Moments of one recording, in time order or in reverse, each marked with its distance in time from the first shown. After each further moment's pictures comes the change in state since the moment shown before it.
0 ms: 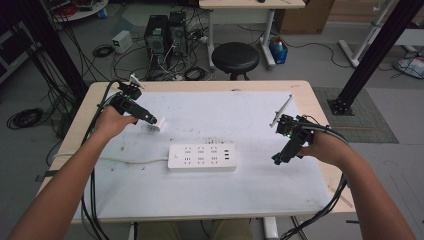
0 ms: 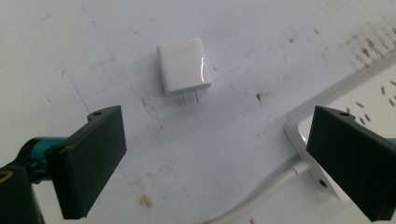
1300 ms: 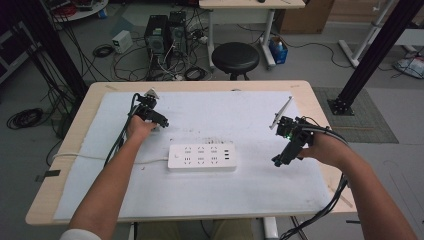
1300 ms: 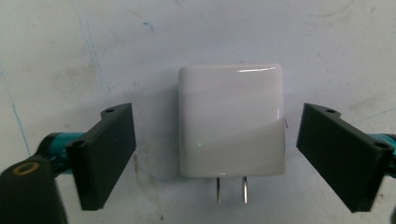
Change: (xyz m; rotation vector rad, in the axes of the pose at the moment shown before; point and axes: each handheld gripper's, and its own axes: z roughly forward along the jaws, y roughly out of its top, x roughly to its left) left arm 0.012 0.011 0.114 0.037 0.121 -0.119; right arm 0.001 -0.002 0.002 -0.005 0.013 -0.019
